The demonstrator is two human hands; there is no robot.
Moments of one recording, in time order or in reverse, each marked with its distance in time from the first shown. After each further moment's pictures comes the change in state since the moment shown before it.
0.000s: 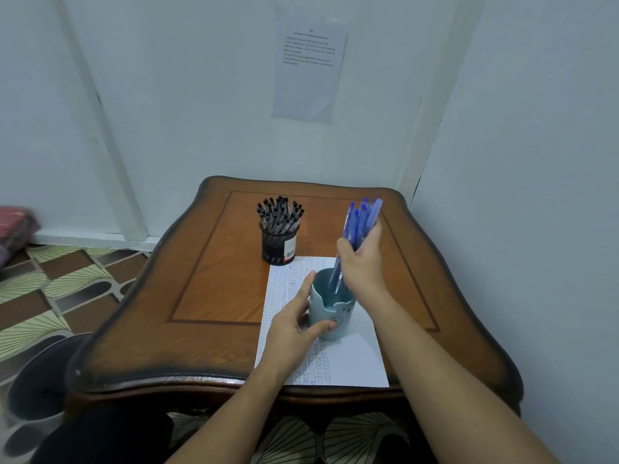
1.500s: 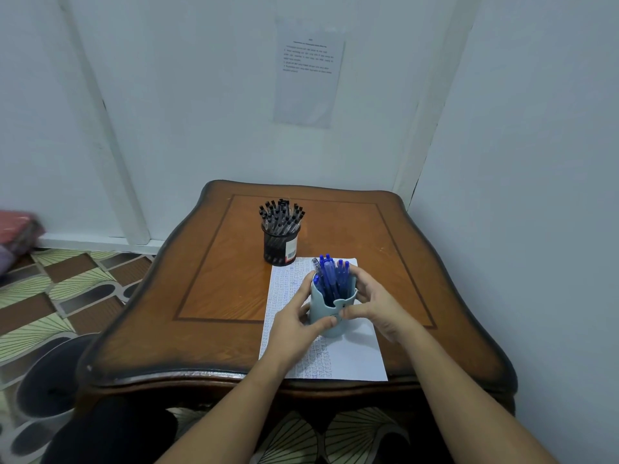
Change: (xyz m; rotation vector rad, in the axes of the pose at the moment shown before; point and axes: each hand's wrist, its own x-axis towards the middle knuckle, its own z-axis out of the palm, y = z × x) left_hand 0.001 0.002 -0.001 -0.018 -0.038 -0.027; right_hand -0.027 0.048 -0.056 0.018 -0.589 0.212
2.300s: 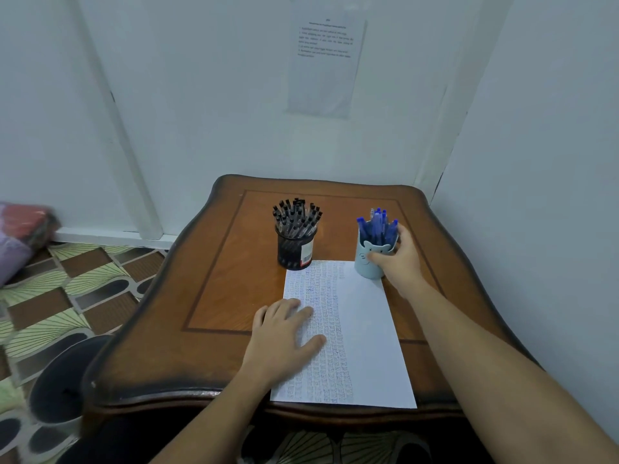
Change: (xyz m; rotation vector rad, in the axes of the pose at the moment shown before) left_hand 0.010 -0.022 -0.058 1.163 -0.019 0.071; right_hand 0.108 0.005 -0.036 -0.071 0.536 -0.025
